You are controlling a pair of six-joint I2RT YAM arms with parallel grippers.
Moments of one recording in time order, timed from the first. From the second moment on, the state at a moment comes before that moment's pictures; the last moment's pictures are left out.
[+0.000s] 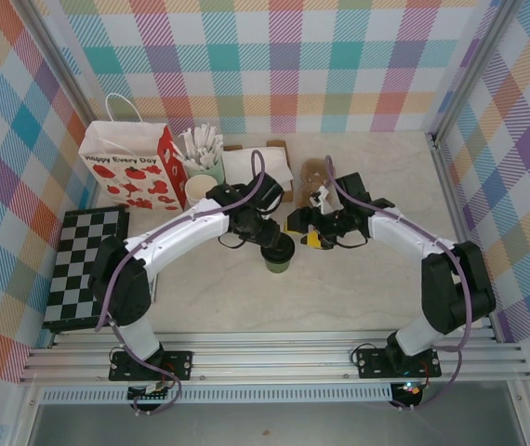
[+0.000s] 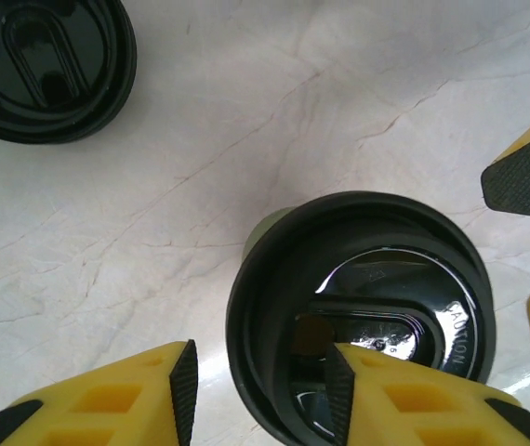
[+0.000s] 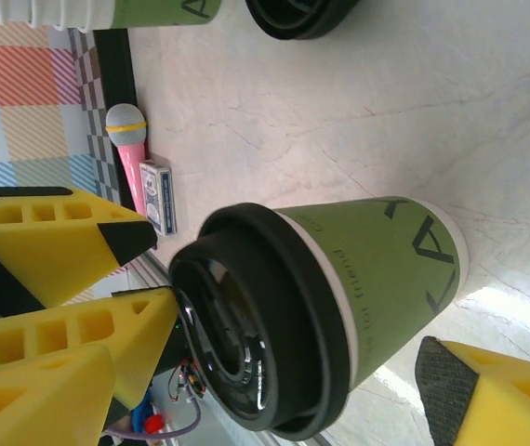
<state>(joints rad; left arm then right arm) -0.77 1.73 1.51 -0.96 -0.01 -0.39 0.40 1.56 1.03 -0.47 -0.81 0.61</state>
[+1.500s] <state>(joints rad) -0.62 1.67 1.10 -0.71 -0.09 -1.04 0.72 1.52 1.06 -0.51 -0.24 0.94</state>
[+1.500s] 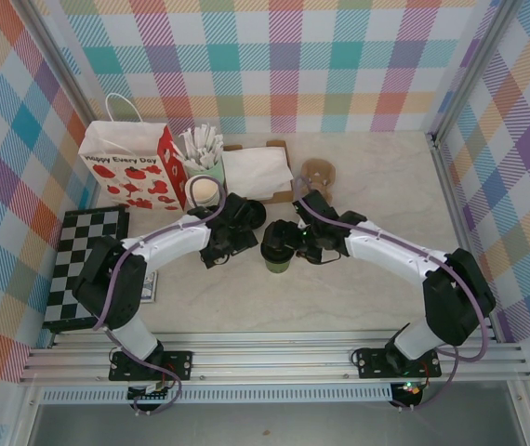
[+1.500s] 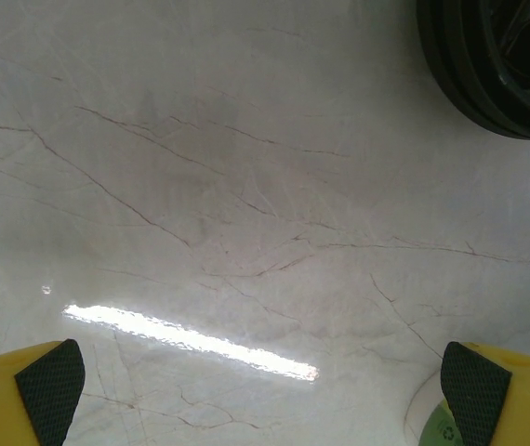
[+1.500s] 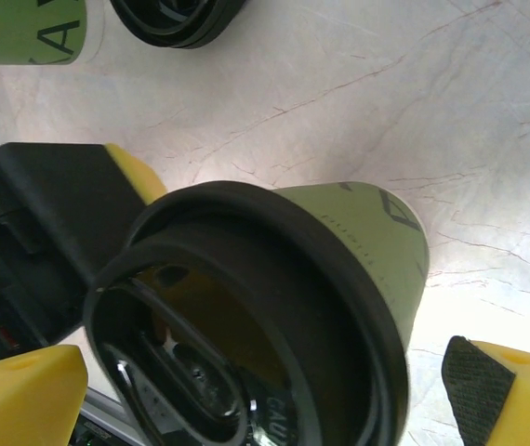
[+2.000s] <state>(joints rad) -0.62 1.69 1.11 -0.71 -0.07 -1.04 0.74 1.63 1.16 -0.59 -0.20 0.93</state>
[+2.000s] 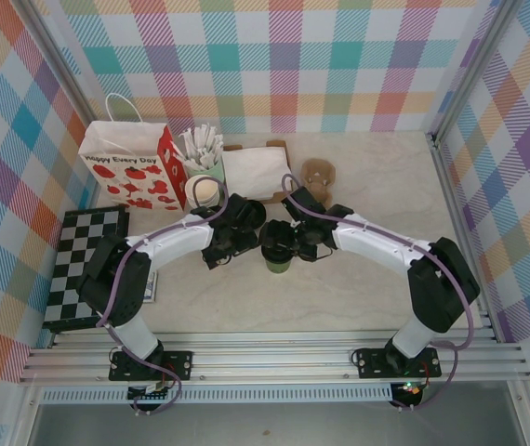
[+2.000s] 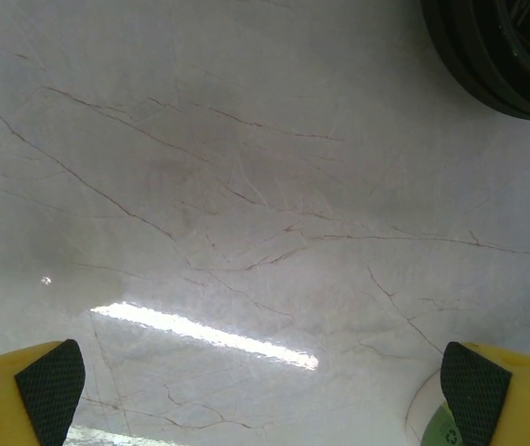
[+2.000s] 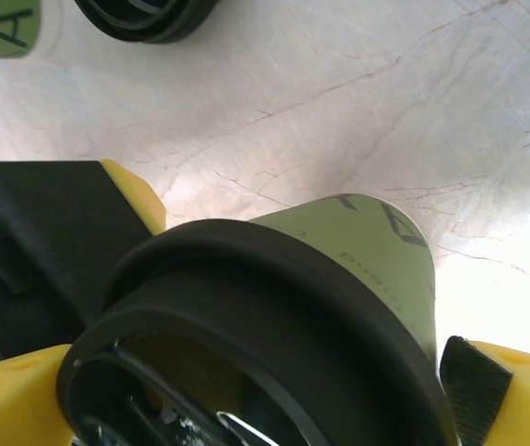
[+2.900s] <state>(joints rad) -0.63 1.58 1.09 -0.61 -0.11 -1.02 0.32 1.55 1.23 -0.80 -0.18 0.65</state>
